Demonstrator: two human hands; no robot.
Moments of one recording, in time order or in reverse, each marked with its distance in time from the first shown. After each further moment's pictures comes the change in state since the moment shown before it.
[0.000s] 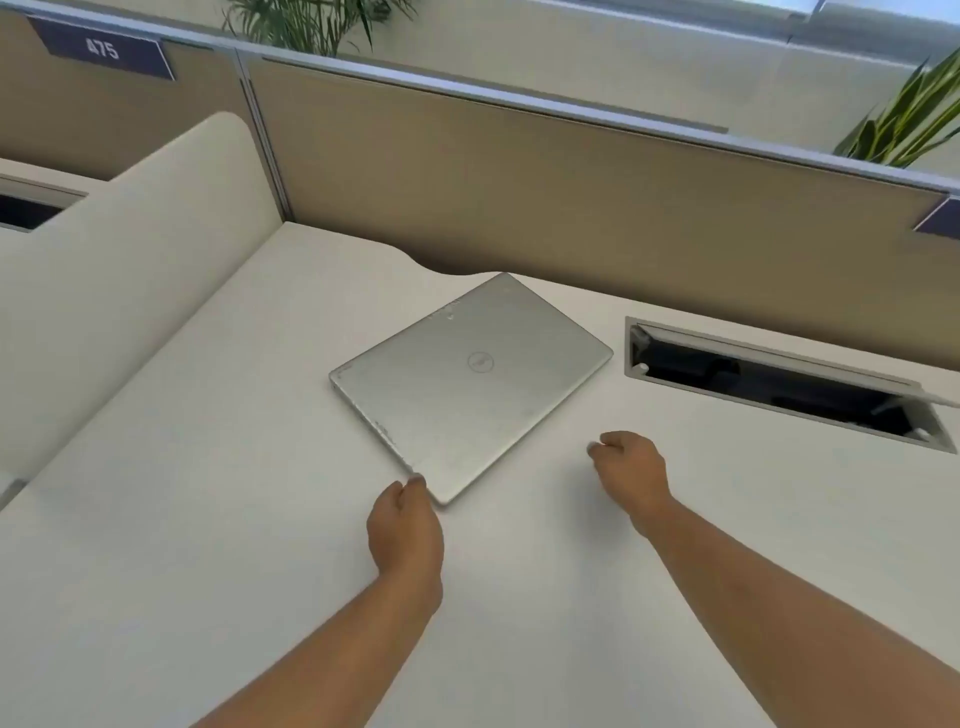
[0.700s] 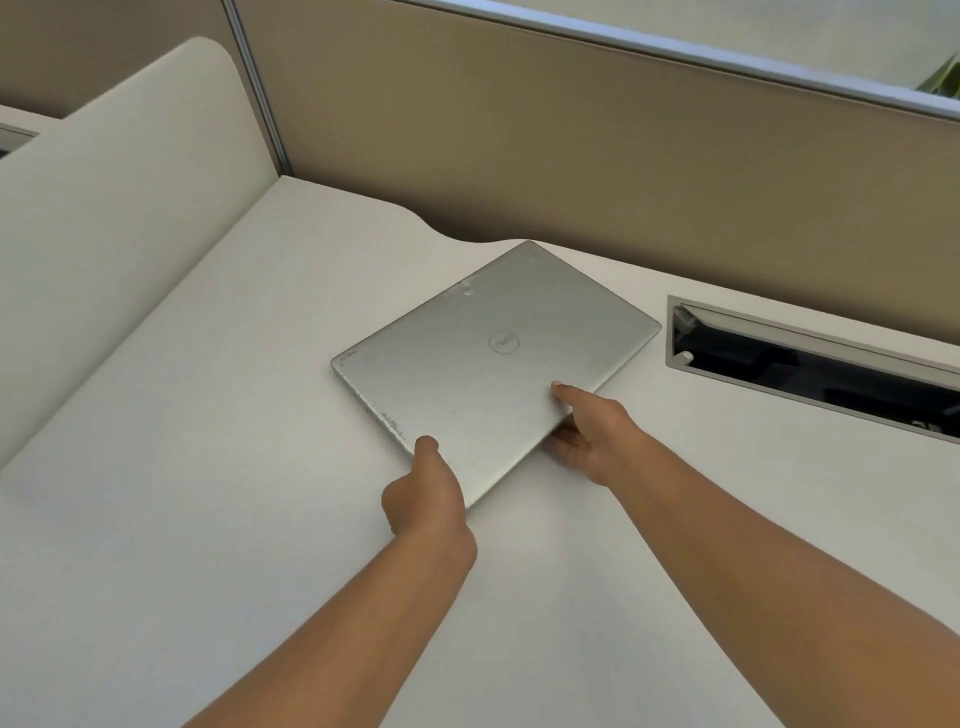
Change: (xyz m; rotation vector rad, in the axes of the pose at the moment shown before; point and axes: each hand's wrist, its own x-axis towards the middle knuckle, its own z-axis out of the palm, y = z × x) left_hand 0.029 0.037 0.039 -0.169 0.125 -0.294; right_hand 0.045 -0.054 0.068 0.648 -0.296 0.414
